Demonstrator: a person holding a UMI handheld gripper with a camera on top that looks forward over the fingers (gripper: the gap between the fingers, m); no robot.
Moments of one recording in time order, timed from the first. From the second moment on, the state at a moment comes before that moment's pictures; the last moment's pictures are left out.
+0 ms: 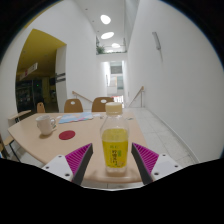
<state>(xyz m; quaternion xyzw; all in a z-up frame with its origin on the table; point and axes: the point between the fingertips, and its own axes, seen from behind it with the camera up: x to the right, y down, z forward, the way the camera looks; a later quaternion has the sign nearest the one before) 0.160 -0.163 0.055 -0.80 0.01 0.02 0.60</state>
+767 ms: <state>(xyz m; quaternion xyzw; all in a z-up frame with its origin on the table) 0.126 -0.073 0.114 -0.75 -0.04 -0.18 0.63</state>
